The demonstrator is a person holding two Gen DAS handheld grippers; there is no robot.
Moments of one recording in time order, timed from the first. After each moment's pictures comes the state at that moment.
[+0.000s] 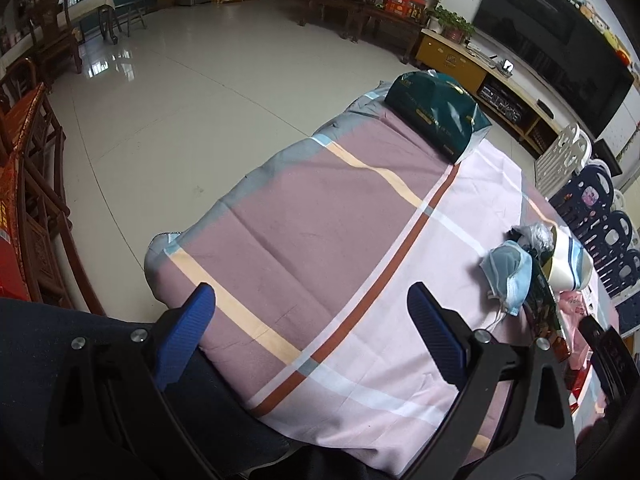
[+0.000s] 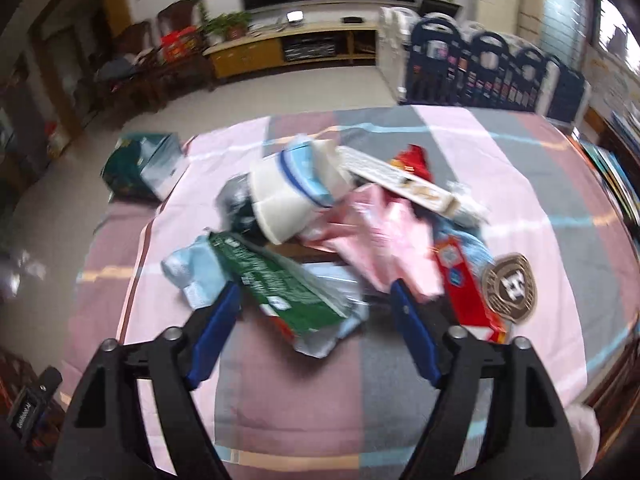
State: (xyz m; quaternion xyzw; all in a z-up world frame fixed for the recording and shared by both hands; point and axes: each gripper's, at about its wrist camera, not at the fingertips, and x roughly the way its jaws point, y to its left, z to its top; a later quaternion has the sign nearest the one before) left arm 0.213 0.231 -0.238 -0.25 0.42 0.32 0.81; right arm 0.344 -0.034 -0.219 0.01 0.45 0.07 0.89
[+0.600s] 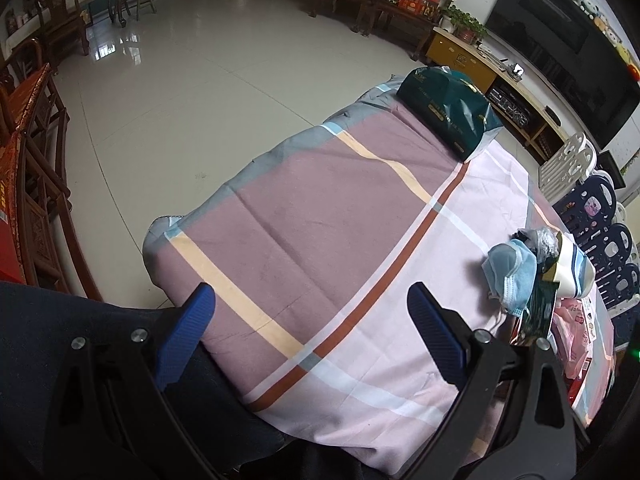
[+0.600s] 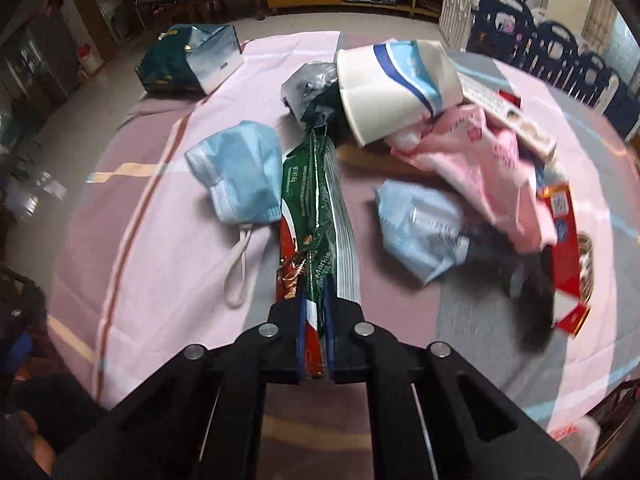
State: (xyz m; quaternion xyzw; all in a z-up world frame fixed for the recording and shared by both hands) left arm 0.207 0.238 -0.245 -0.28 0.43 0.32 0.80; right arm 0.329 0.001 -0.269 -0.01 0.54 0.15 0.83
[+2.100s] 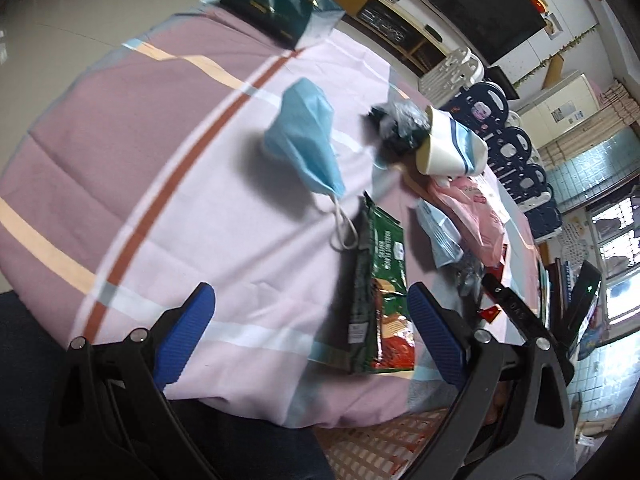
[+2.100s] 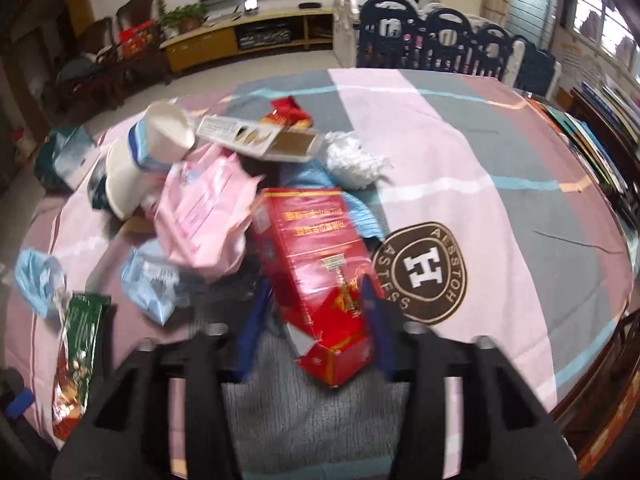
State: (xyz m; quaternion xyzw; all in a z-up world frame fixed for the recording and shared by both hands) left arm 0.255 0.148 -0.280 -0.32 0.49 0.04 0.81; right arm 0.344 -0.148 -0.270 0.02 0.46 0.00 0.89
